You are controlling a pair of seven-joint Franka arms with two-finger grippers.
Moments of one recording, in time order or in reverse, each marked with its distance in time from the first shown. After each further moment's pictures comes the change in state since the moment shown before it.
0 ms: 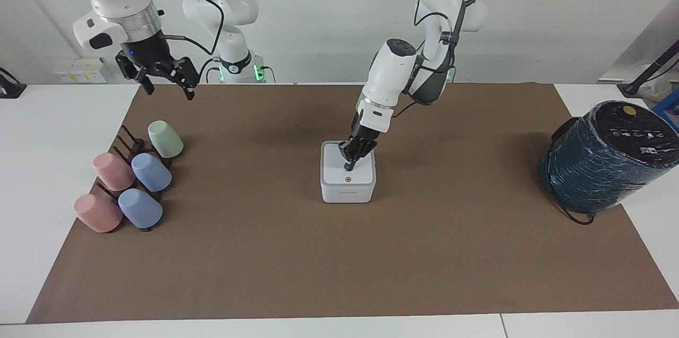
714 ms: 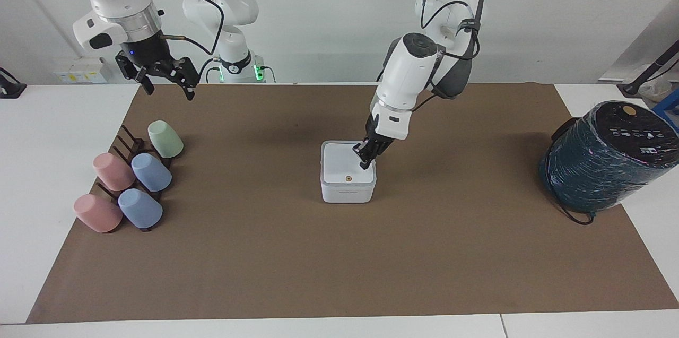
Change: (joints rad) left arm 0.104 0.027 0.010 0.291 0.000 -0.479 0.022; right arm 0.000 0.000 0.000 0.000 0.000 0.000 0.000
